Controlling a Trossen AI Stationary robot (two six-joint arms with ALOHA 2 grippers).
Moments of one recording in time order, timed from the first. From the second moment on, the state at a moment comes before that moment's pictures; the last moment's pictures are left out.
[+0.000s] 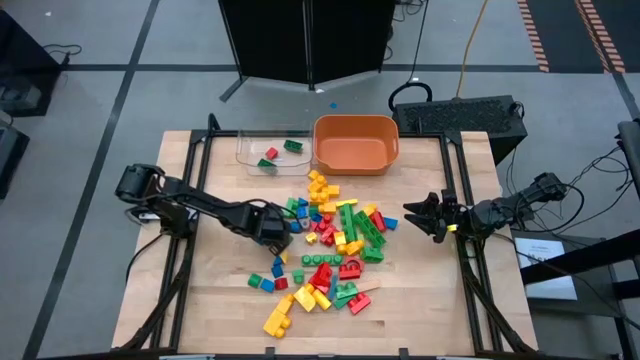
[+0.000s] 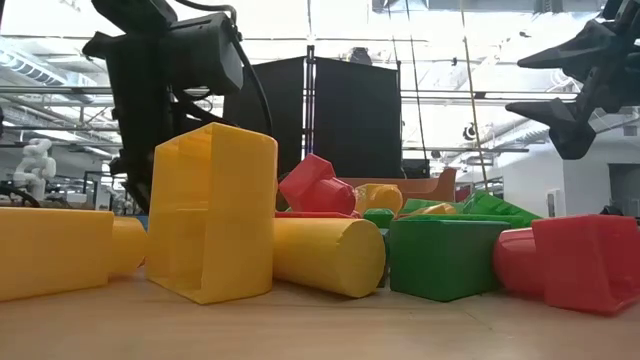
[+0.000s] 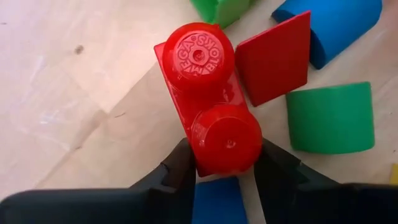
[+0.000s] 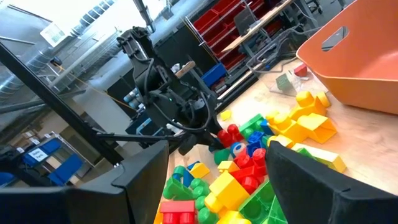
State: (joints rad) left arm -0.14 1.62 0.83 -0.62 -0.23 -0.91; right arm 0.44 0.06 0.01 0.09 0.63 0.71
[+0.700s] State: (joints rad) left arm 0.08 1.43 1.02 -0.25 -0.43 -0.58; right arm 0.44 0.06 0.02 0.08 0.63 0.68
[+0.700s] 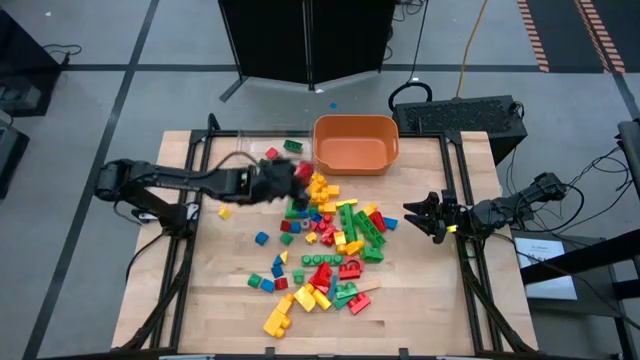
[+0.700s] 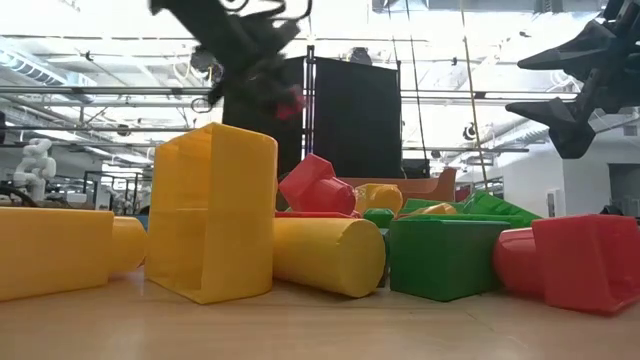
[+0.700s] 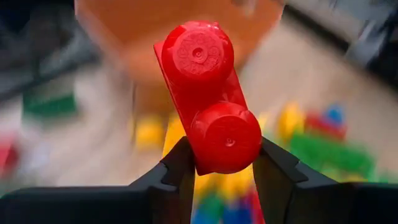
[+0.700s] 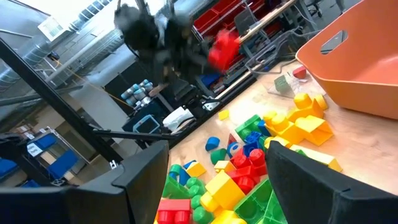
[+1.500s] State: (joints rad) left arm 0.41 1.89 1.37 -0.08 -0.18 -0.15; right arm 0.44 0.06 0.02 0.08 0.63 0.65
